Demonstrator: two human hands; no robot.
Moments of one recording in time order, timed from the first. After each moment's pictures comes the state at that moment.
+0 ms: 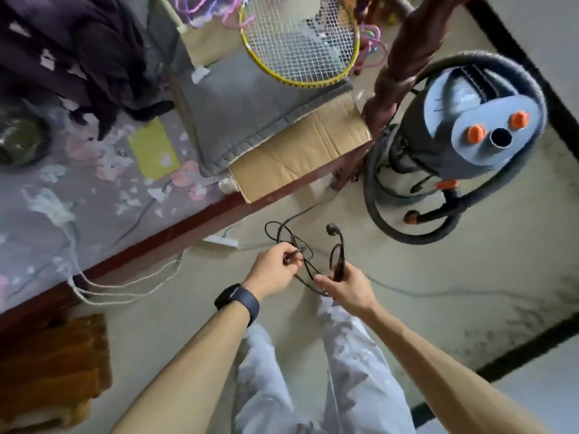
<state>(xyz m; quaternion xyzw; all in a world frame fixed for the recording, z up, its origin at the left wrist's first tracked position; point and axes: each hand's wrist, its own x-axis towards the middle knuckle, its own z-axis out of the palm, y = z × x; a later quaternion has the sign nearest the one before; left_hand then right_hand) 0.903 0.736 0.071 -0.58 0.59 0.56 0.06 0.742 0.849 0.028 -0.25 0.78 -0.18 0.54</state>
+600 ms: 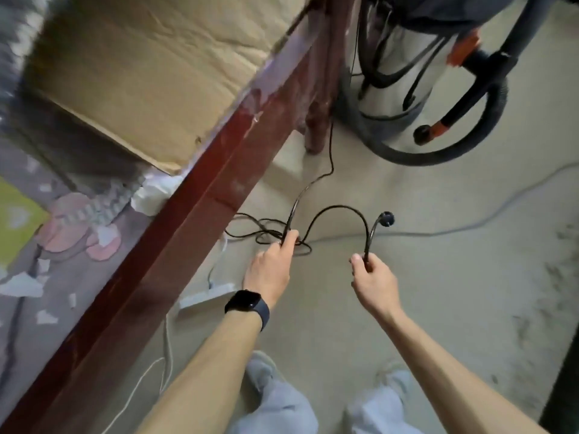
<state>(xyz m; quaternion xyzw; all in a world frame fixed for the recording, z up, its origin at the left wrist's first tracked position) 0.955 0.663 -0.260 -0.27 0.93 0.19 0.13 0.853 0.842 -0.277 0.03 0.87 -0.35 0.34</state>
